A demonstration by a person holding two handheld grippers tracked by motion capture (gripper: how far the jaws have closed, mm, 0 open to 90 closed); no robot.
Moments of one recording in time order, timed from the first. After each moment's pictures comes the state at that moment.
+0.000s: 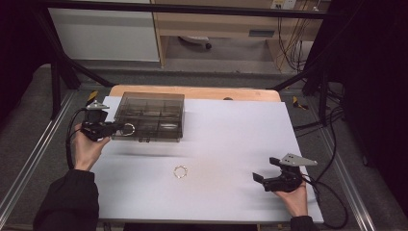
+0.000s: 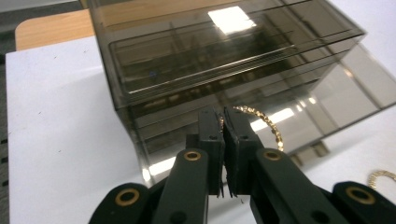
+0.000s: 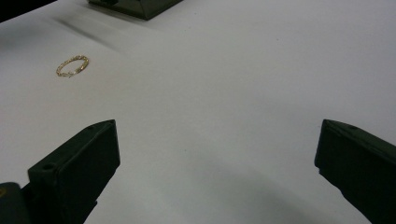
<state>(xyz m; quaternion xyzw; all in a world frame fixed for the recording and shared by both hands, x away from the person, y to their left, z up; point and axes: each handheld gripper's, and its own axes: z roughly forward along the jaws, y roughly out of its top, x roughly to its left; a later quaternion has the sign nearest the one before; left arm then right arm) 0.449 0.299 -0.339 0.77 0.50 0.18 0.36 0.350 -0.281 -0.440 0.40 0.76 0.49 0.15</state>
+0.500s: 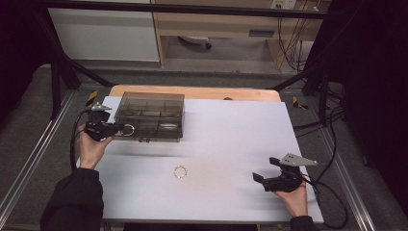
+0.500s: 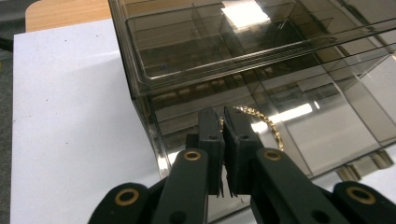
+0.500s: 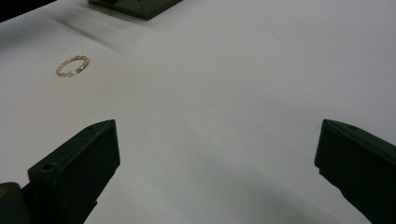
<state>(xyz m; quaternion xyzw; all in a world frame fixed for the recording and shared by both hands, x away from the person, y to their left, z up) 0.464 0.303 -0.362 0.76 0.52 0.19 0.34 0.350 -0.281 -0.440 0.40 0.76 0.48 0.15</state>
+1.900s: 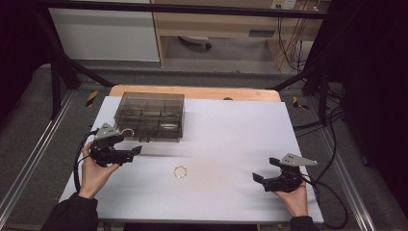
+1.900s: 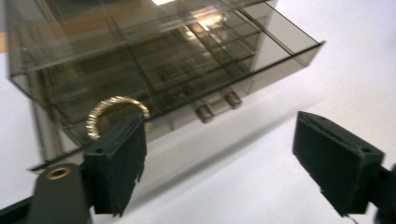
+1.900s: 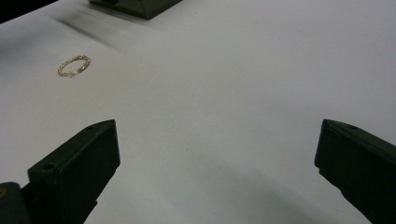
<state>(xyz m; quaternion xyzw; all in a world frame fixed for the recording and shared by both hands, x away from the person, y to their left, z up) 0.385 0.262 -0.368 0.79 0.42 0.20 0.40 0.350 -0.280 -0.440 0.40 0.76 0.48 0.14</state>
